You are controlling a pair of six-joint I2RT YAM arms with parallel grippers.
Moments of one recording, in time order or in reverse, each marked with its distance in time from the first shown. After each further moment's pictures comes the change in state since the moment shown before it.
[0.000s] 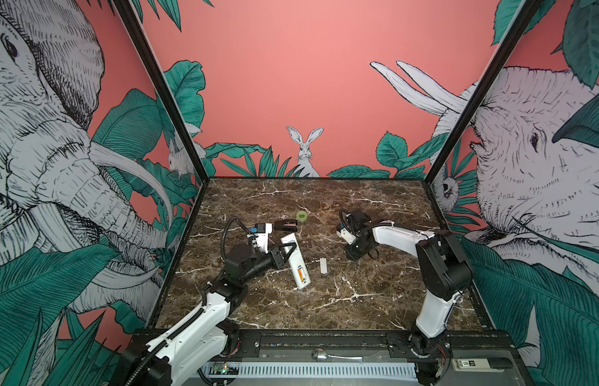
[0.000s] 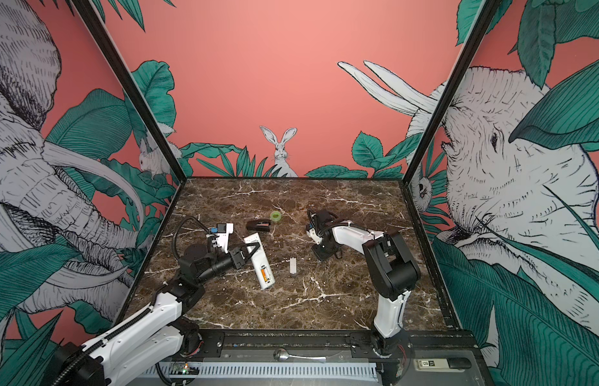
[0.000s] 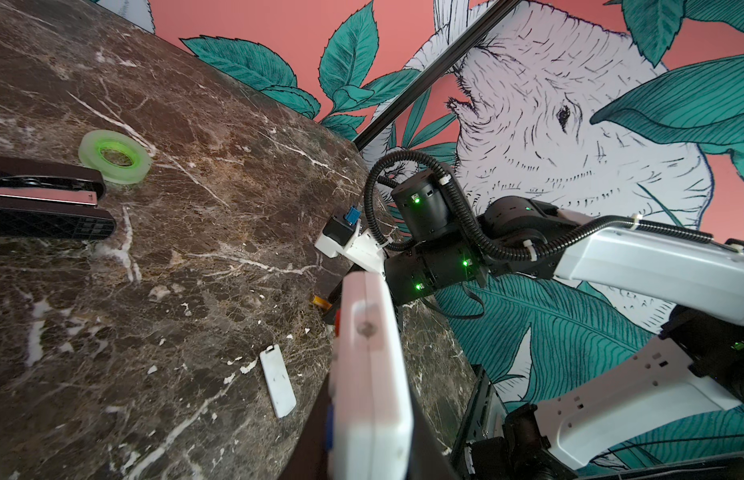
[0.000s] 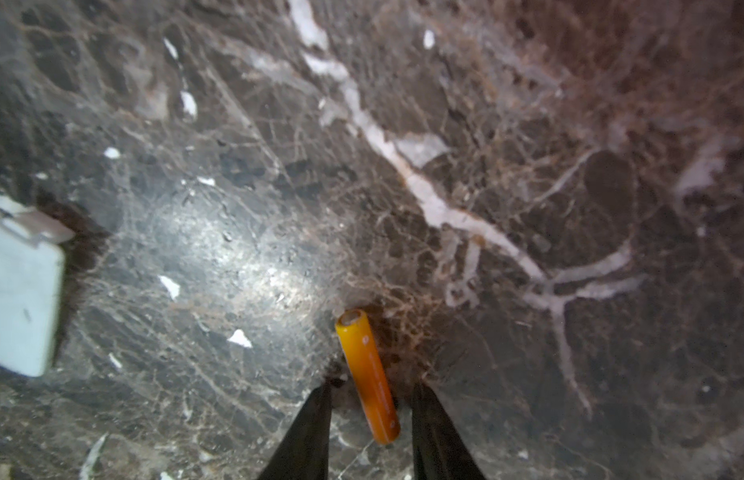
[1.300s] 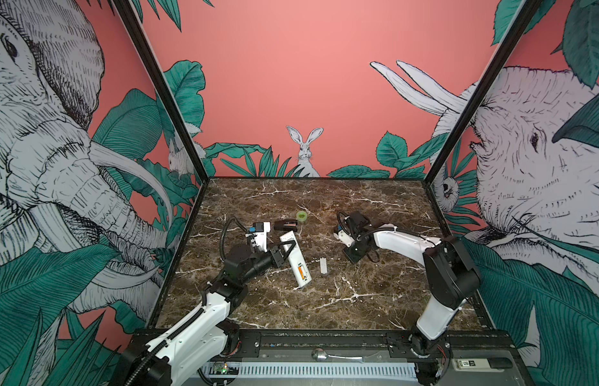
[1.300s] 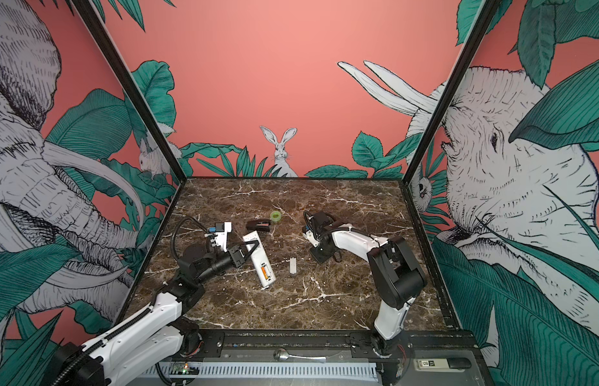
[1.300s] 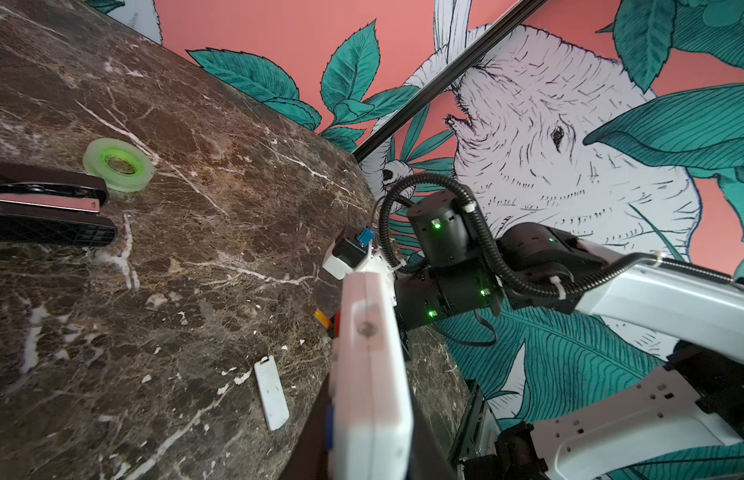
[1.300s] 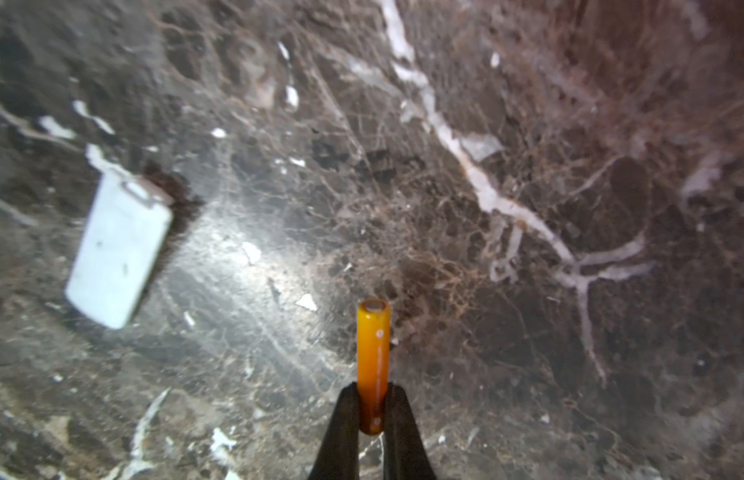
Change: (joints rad) left arm 0.000 0.000 -0.001 0.034 -0.028 -0.047; right arm 0.066 -0.106 -0.040 -0.004 0.004 -0.006
